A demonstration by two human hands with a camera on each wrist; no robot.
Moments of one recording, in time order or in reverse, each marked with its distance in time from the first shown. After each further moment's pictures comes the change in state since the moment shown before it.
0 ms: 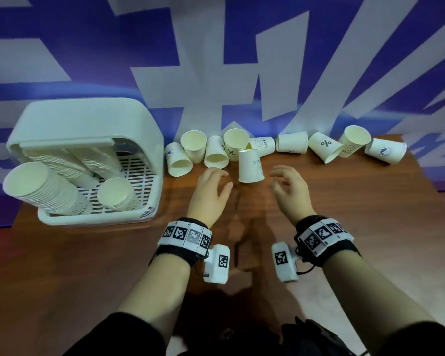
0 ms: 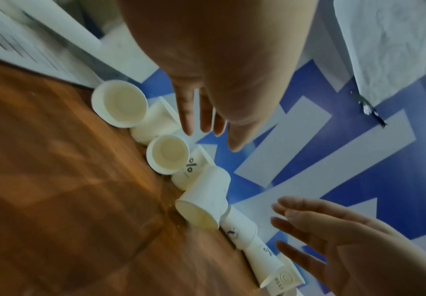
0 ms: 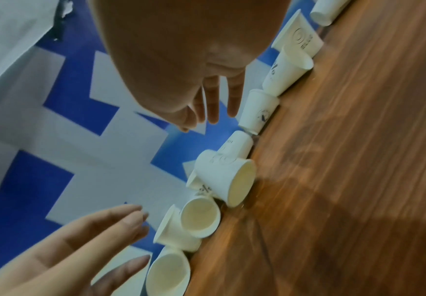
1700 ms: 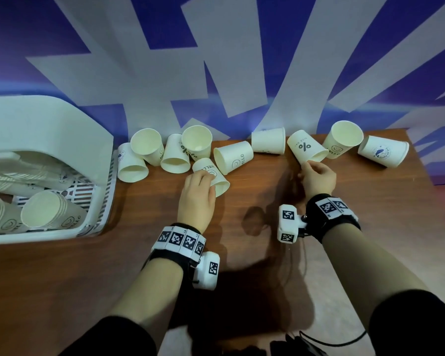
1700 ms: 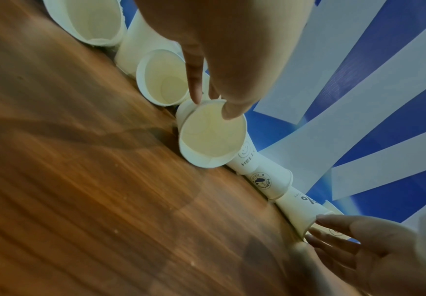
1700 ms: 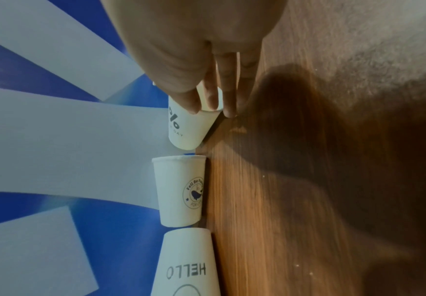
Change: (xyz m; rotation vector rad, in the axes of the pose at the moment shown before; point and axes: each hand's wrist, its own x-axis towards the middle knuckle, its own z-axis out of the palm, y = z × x) left_hand 0.054 0.005 0.110 0.323 0.163 0.105; right_hand 0.104 0.140 -0.064 0.362 0.368 0.776
